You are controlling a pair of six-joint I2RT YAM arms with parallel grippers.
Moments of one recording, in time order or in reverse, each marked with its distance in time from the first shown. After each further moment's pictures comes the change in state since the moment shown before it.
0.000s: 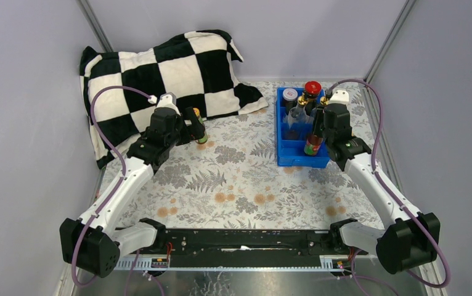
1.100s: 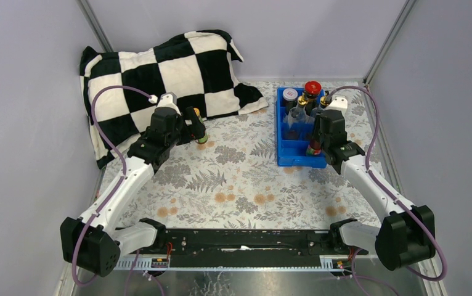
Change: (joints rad) left arm 0.000 0.005 0.000 0.010 0.006 0.000; right arm 0.000 0.026 -0.098 0.105 0.077 0.024
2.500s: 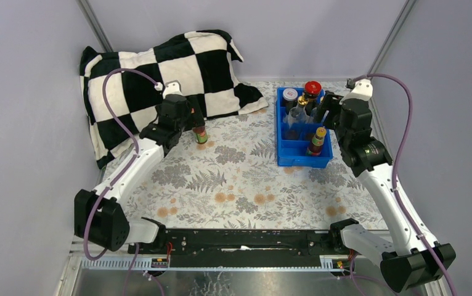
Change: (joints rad) left arm 0.000 0.195 0.132 0.034 -0.180 0.080; right arm -0.002 -0.164 0.240 -0.211 -0.071 0.078
